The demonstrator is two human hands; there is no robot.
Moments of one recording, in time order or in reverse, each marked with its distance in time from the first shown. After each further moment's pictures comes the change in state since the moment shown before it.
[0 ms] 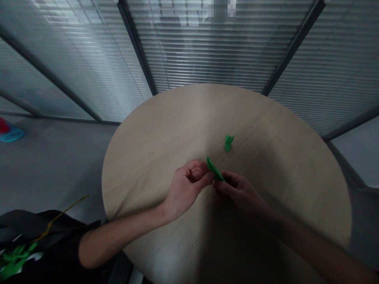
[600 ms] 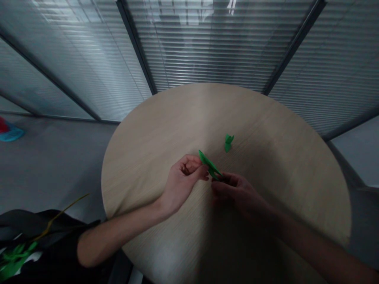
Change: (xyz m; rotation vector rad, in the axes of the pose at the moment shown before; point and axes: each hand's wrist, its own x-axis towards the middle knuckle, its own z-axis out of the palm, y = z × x) left_hand 0.006 0.002 -0.005 -0.070 0.070 0.001; right_hand -0.001 0.005 -0.001 0.212 -0.036 0.126
